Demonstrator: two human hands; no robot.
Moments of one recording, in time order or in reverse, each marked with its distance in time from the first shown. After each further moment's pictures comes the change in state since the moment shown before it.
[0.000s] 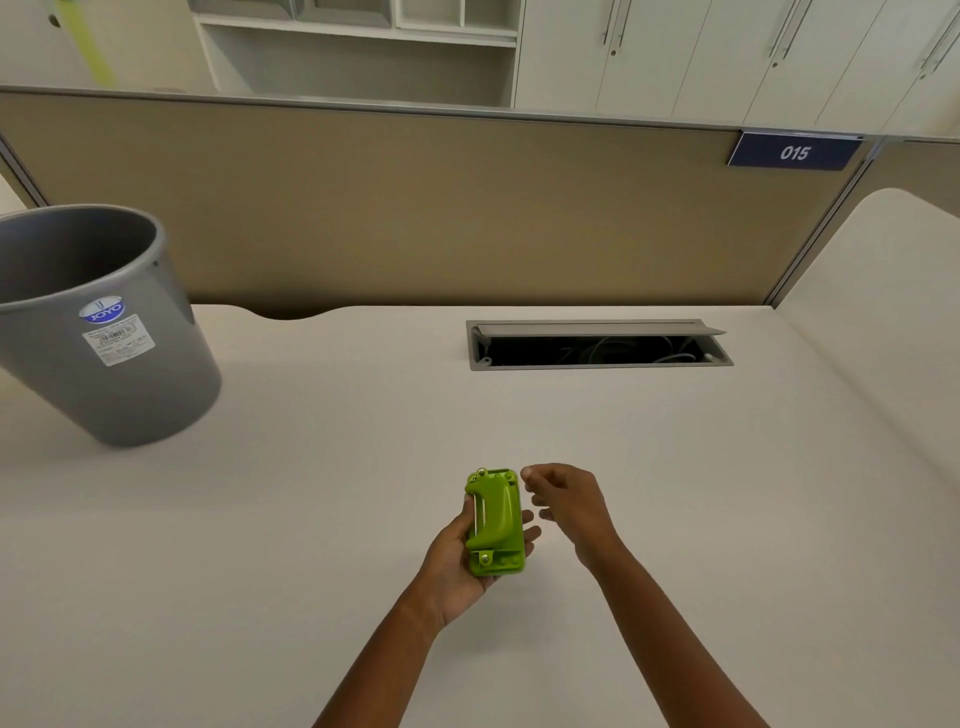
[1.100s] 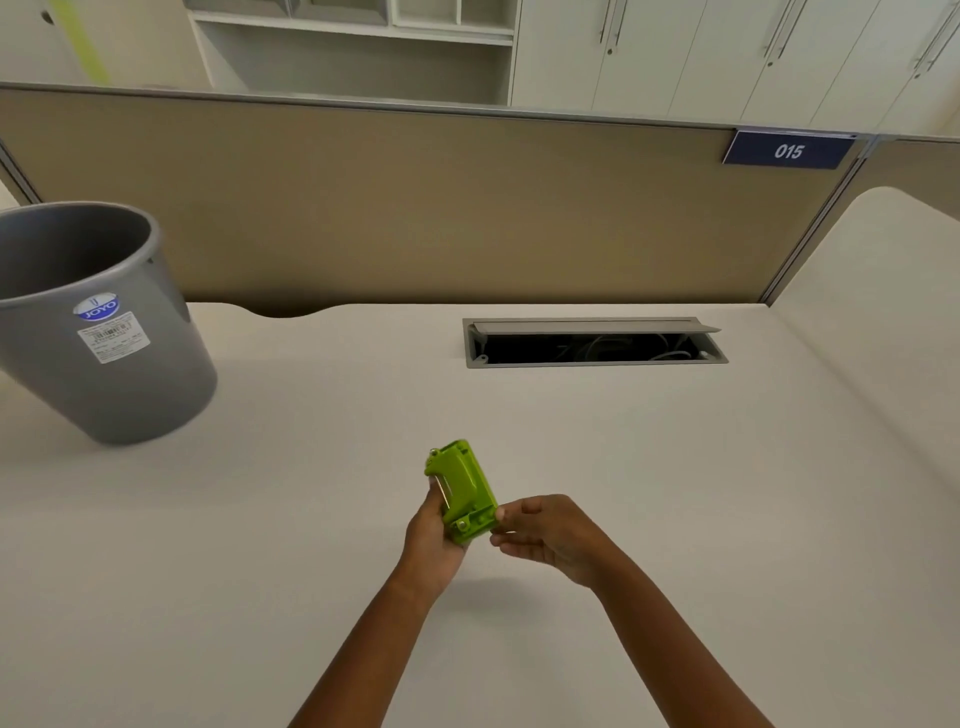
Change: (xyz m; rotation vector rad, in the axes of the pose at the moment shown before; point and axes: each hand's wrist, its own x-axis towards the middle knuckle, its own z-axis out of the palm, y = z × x) left_hand 0.009 0.017 0.000 -0.048 0.172 0.252; right_hand -0.013 0.011 0.000 0.204 -0.393 0.274
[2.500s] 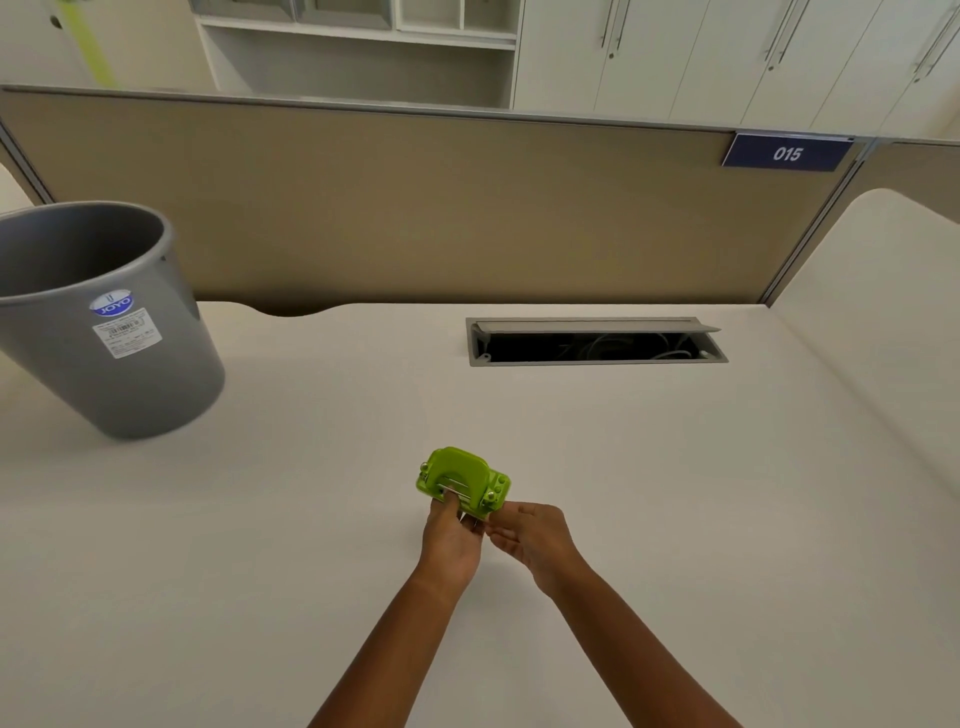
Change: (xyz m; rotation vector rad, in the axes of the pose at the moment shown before) left_hand -0.016 -0.011 0.013 -0.044 0.062 0.092; right_hand 0.010 0.023 0.025 0.164 0.206 -0.069
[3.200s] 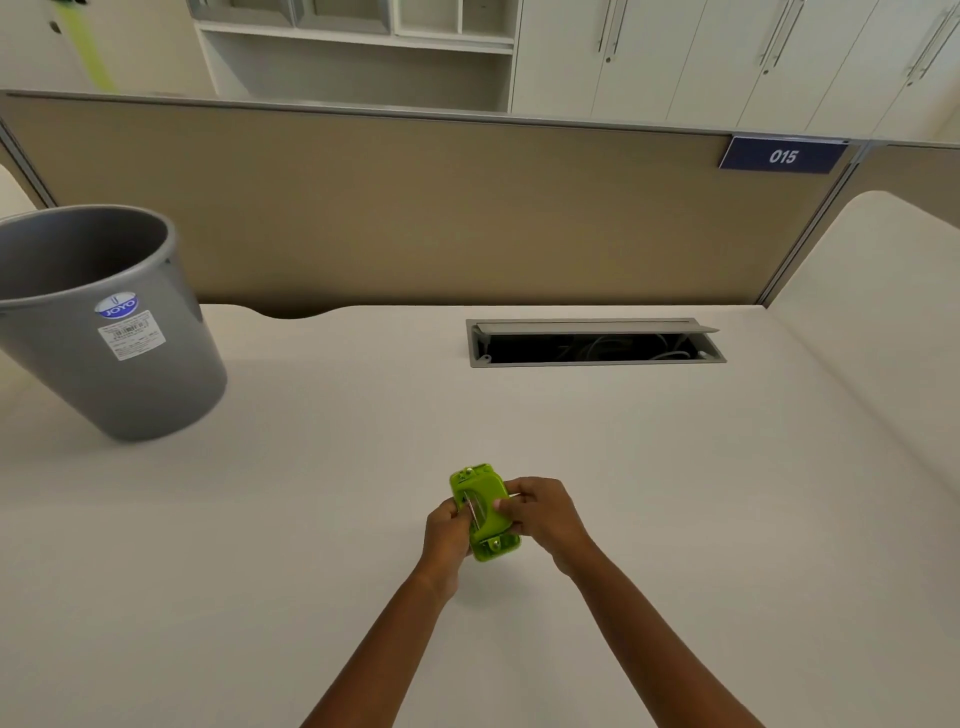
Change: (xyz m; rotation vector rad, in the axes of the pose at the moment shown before) left_hand -0.002 0.002 -0.011 0.673 0.070 -0.013; right_hand 0.008 -0.013 -0.007 -0.419 0.019 -0.203
